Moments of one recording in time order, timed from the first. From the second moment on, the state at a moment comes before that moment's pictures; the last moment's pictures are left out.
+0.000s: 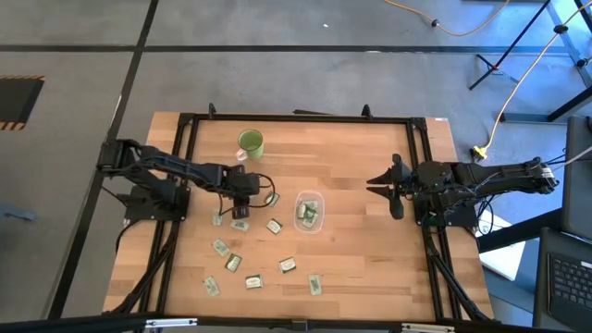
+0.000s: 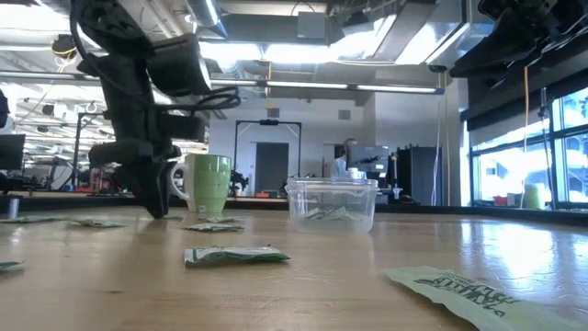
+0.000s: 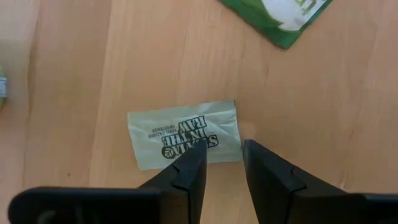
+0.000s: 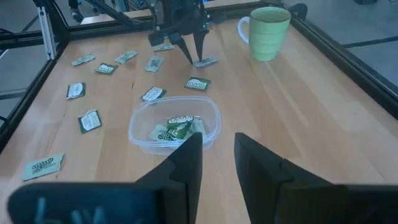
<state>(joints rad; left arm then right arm) 0.07 1.46 0.62 -0.42 -0.16 -0.09 0.11 0.54 0.50 -0.38 0.20 0.17</state>
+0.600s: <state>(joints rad) 0.07 1.48 0.62 -0.42 -0.12 -0.13 0.11 0.54 0.50 -0.39 0.20 0.18</state>
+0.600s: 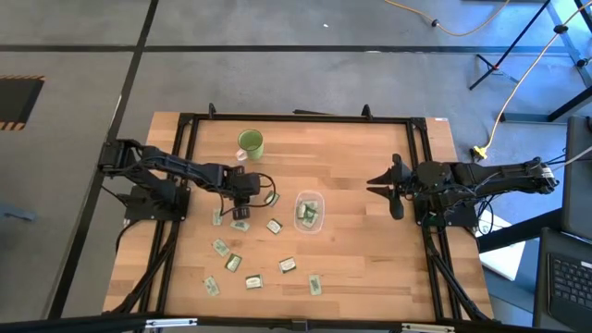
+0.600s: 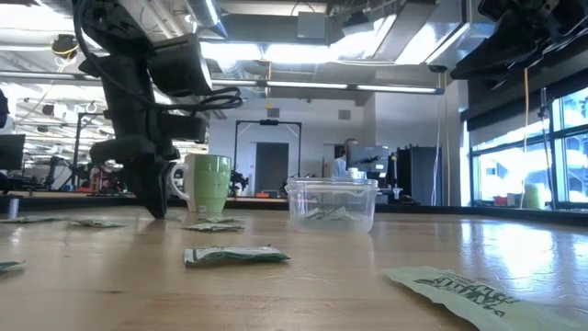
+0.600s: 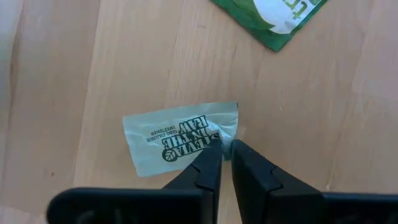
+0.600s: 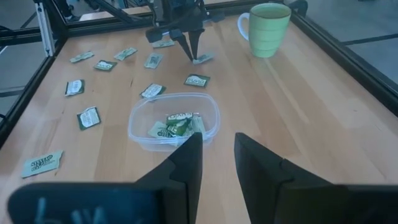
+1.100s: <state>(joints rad) 0.04 1.44 0.83 -0.38 -0.02 -0.13 0.11 0.54 0.50 -0.40 0.20 0.15</state>
